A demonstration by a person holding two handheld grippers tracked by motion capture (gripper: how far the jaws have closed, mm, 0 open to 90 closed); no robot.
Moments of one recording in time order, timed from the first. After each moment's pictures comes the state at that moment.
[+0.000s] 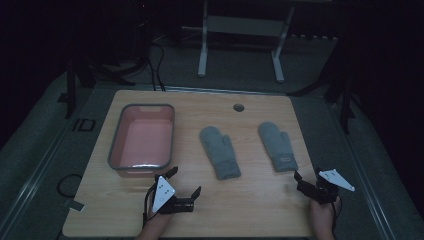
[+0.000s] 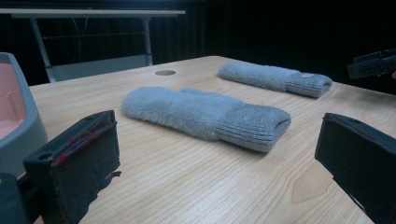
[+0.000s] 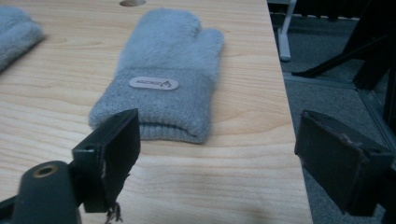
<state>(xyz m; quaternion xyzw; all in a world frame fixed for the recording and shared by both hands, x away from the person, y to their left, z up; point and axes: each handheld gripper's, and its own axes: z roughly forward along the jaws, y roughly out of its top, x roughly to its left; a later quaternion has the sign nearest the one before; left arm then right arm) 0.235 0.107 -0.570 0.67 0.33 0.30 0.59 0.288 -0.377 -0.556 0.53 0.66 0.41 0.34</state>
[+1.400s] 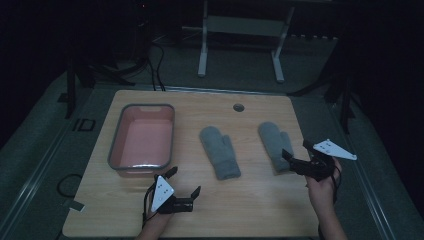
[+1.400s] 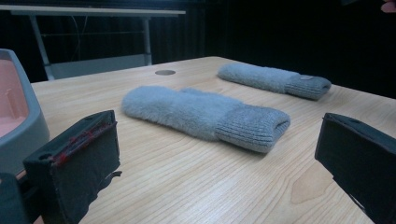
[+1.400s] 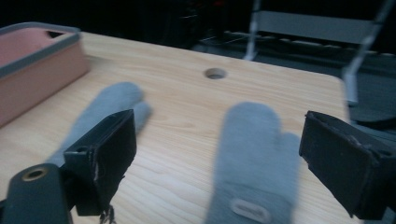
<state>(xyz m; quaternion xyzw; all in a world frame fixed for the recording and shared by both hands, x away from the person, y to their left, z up) 0.236 0.109 -0.570 0.67 0.34 0.29 0.60 0.313 -0.323 -0.448 0.43 0.71 0.48 0.28</state>
